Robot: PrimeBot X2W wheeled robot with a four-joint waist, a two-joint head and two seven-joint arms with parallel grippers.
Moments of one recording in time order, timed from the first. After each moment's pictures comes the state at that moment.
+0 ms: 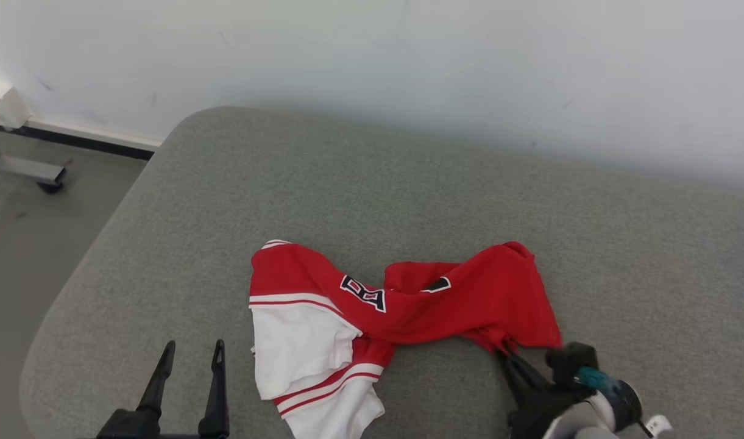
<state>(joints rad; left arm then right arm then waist) -0.03 0.06 -0.02 0.20 -0.15 -0.13 -0.26 -0.42 -0.14 0.53 0.91 0.45 0.13 -0.26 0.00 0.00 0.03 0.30</state>
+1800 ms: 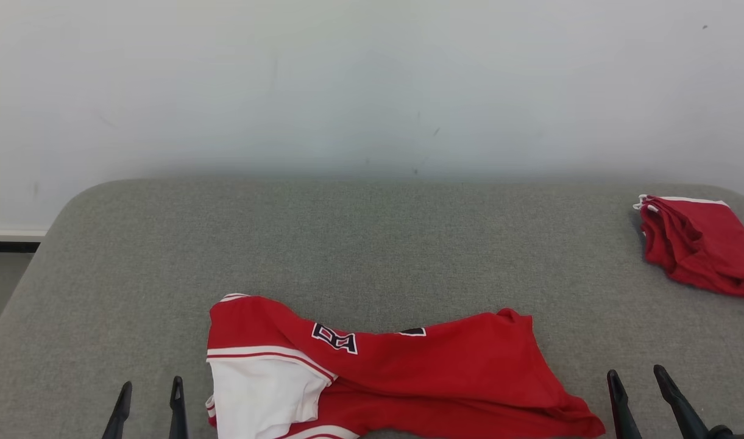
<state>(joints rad) 0.09 0.05 0.09 0.15 -0.13 -0.13 -0.26 0.18 -0.26 0.06 0.09 0.32 0.13 -0.26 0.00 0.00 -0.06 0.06</state>
